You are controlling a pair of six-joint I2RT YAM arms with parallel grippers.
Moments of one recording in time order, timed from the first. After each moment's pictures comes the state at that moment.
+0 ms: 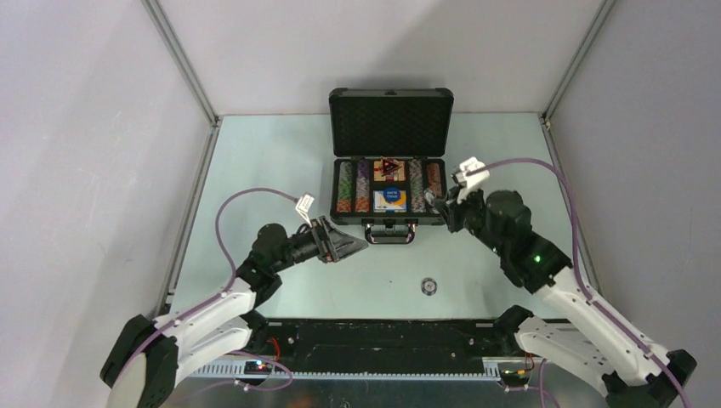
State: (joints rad) left arm -0.58 0.90 0.24 0.62 0.53 -1.04; right arm 0.71 0.75 0.78 -0.24 0.11 0.10
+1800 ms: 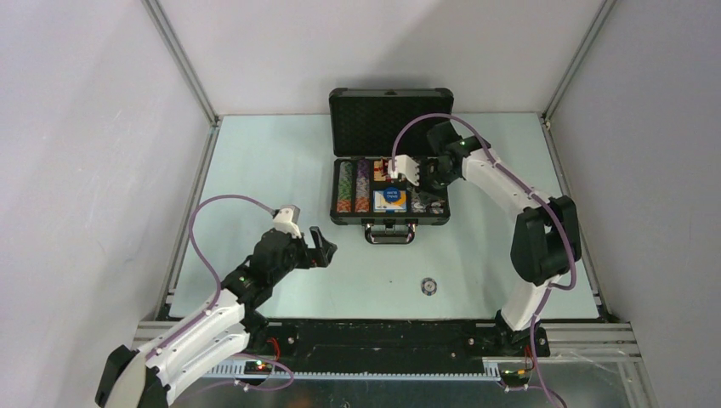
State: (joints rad) left arm -0.58 0.69 0.27 -0.07 -0.08 -0.54; right arm 0.42 1.78 1.51 -0.95 -0.43 -1.05
